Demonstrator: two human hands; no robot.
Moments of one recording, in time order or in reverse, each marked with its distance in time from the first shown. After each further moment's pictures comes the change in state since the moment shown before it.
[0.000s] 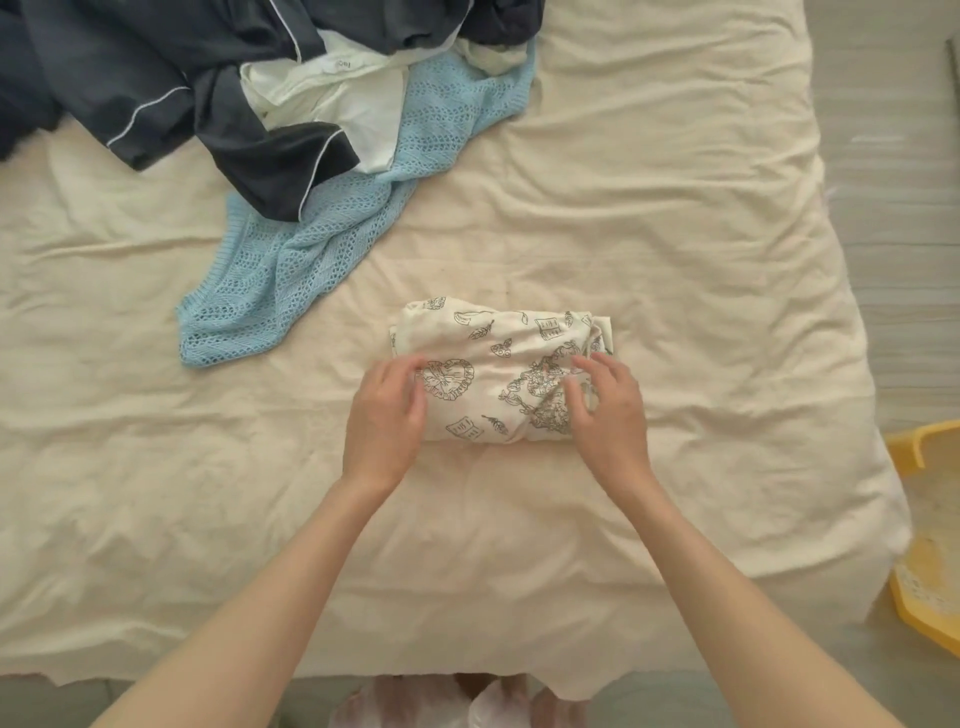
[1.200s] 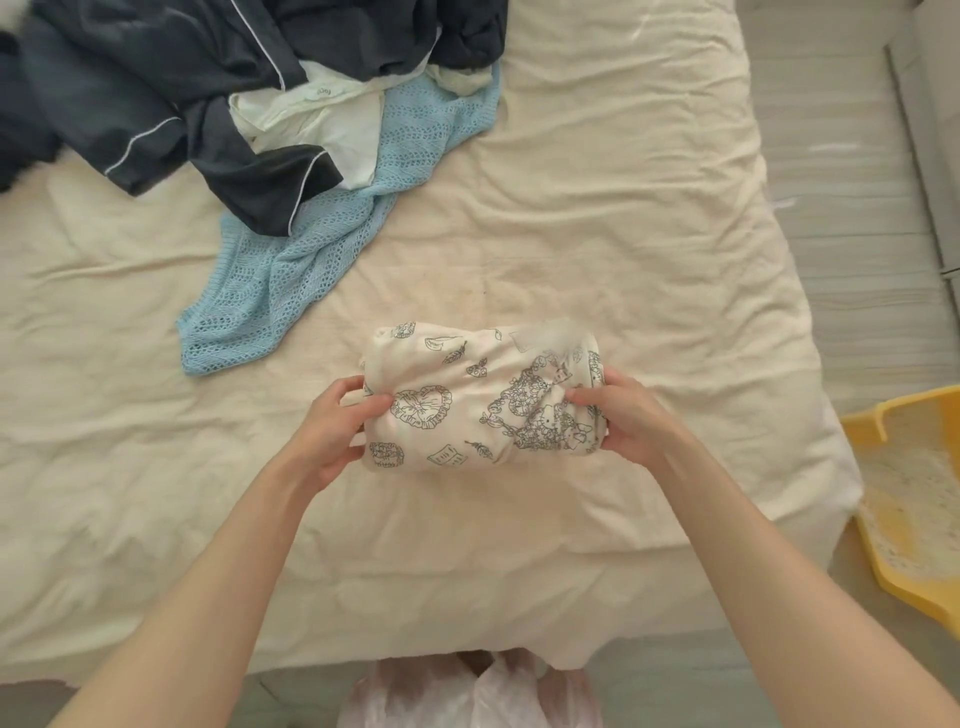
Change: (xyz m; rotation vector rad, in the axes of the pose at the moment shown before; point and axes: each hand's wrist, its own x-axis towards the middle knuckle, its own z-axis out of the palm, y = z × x) left_hand 0.002 -0.013 -0.044 -0.762 -0.358 -0.844; right_hand 0.010 0.000 -0.055 0.608 -0.482 0.724
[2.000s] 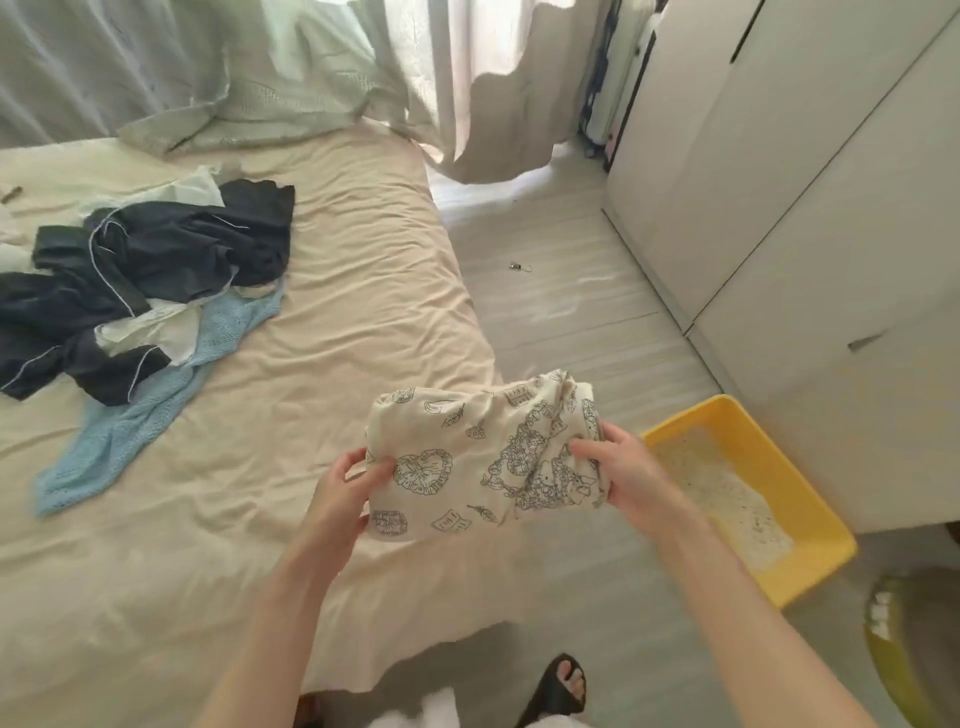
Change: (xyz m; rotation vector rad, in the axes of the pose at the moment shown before) left_hand -0.275 0.000 0.321 0.012 -0.112 0.259; right_hand -0.292 0.047 -0.325 0.227 0.158 -0.341
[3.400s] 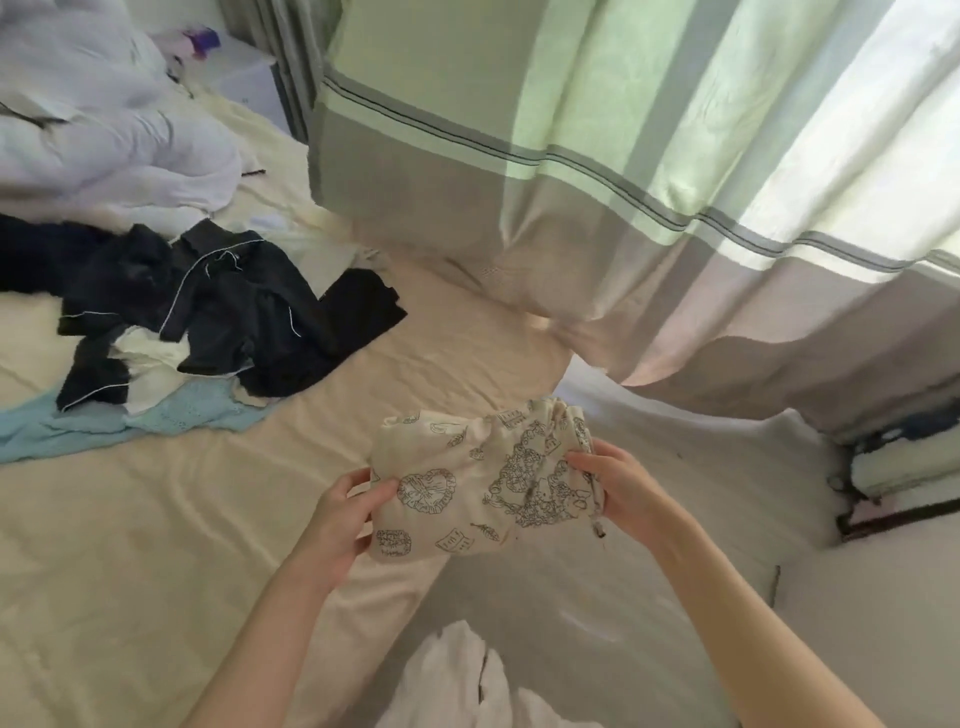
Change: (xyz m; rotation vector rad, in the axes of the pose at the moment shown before) left_hand 0.411 0.336 0.257 -0.616 0.616 0.031; right_hand 0.587 -0.532 0.028 -0.577 -0.660 0.037
